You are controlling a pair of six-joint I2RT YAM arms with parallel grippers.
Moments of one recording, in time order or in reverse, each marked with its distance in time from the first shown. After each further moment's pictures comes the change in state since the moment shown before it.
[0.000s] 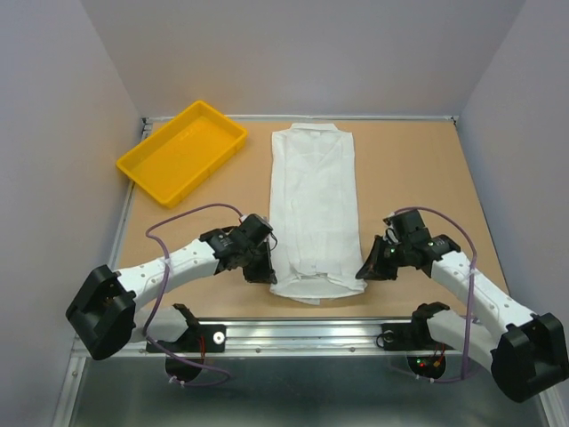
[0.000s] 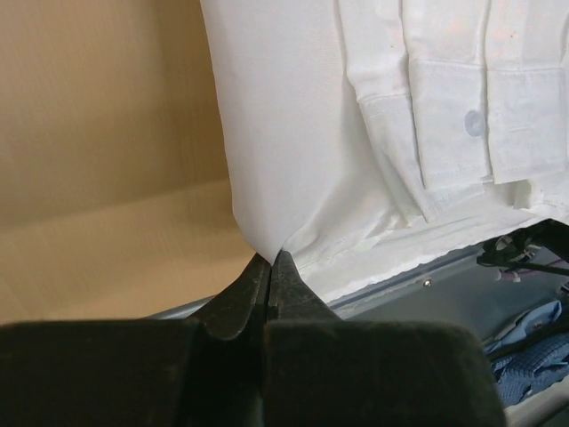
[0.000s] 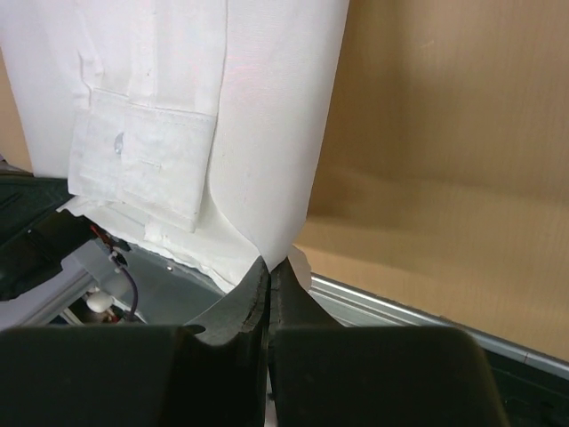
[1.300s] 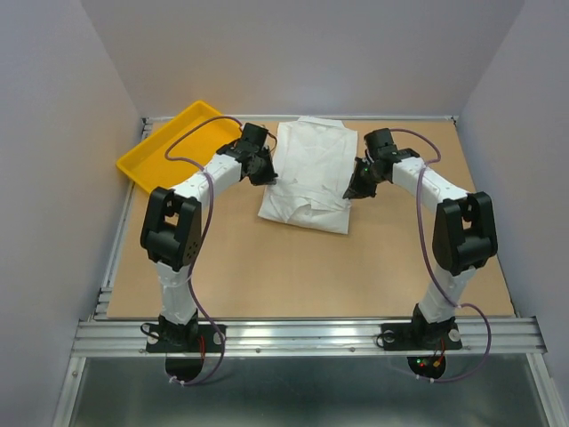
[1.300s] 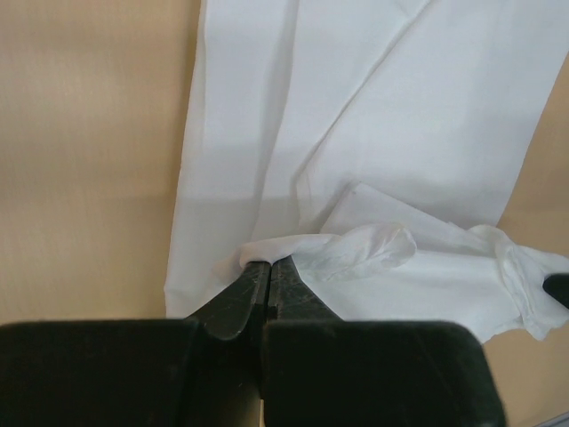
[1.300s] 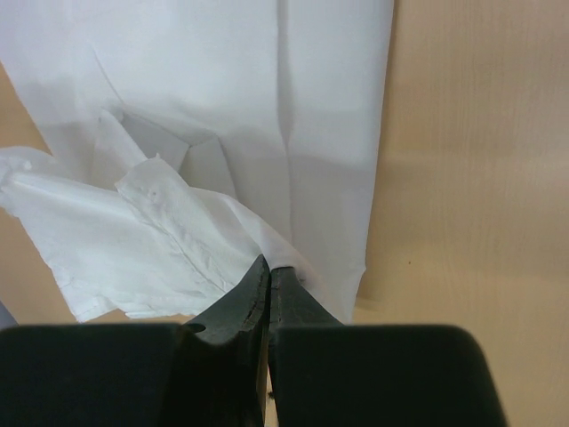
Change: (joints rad) left arm 0.398 0.682 0.802 0.083 -0.082 0.357; right arm -0.087 0.825 0.838 0.037 0.206 -0.133
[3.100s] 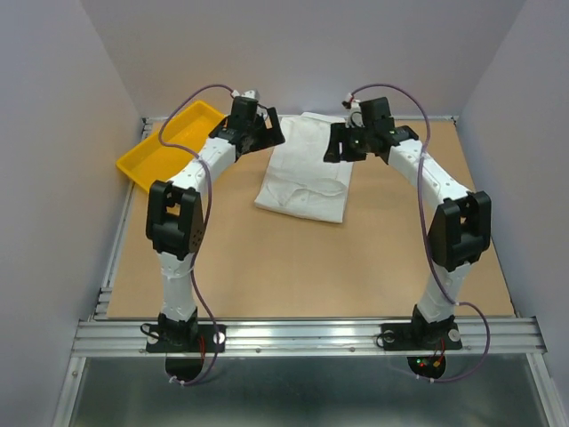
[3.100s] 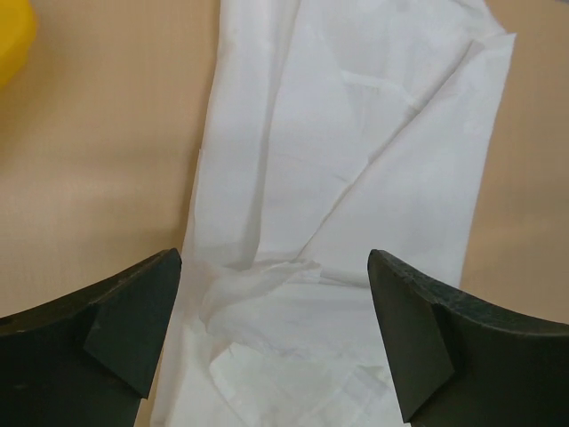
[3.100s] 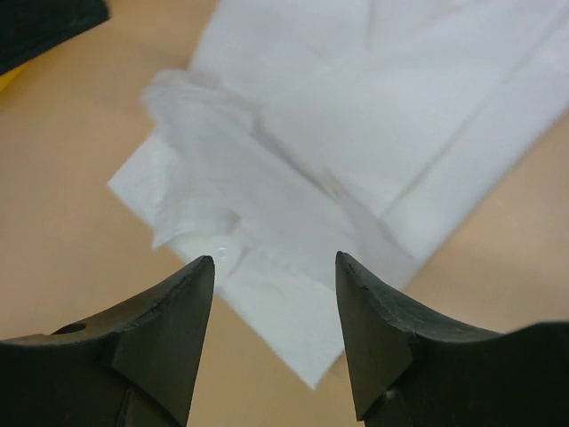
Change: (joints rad) left arm 0.069 0.189 0.293 0.142 -0.005 0.079; right arm -0.008 0.110 0.306 0.083 -0.090 -0.358
